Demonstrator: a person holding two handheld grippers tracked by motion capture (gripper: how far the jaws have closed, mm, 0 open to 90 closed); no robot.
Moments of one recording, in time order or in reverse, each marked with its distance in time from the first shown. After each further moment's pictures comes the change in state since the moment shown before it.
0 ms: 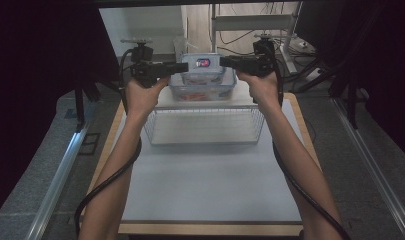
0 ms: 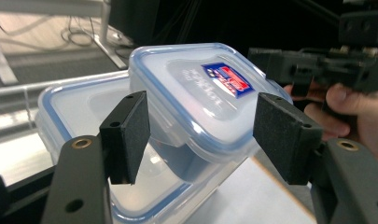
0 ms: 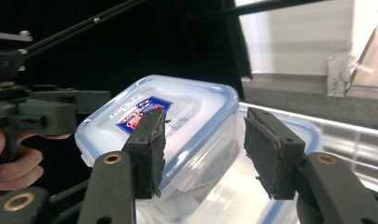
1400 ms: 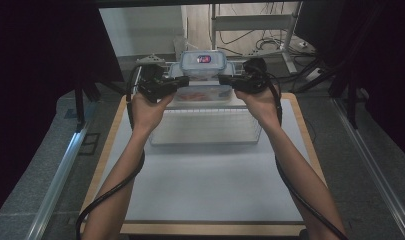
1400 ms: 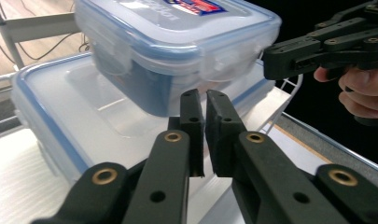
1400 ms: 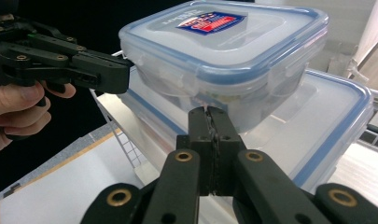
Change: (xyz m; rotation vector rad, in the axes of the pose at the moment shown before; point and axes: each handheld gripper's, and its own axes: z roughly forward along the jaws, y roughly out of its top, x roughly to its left) left arm -0.016 -0.035 0.012 0.043 0.060 0.197; right arm 0.024 -0.033 -0.002 0.120 0.005 -0.212
